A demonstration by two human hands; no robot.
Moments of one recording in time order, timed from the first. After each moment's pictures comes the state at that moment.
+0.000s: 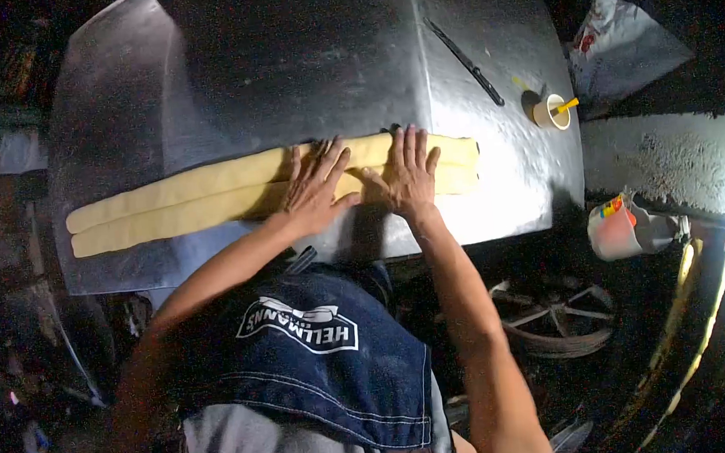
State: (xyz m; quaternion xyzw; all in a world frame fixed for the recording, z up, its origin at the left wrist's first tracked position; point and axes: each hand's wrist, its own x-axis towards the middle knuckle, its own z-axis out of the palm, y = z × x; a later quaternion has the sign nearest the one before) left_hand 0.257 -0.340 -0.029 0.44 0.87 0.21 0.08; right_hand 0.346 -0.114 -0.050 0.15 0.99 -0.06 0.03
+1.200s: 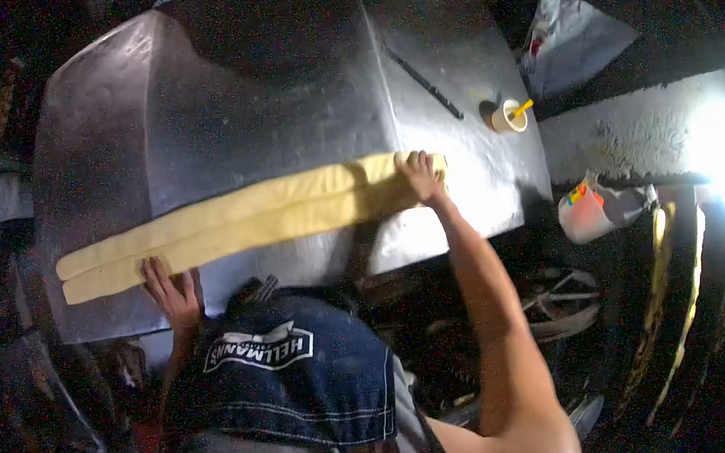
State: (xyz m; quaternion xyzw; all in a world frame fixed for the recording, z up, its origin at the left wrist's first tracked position) left_hand 0.274 -0.631 -0.049 0.12 0.98 0.17 -0.08; right_hand 0.346 0.001 -0.049 0.16 0.93 -0.01 0.34
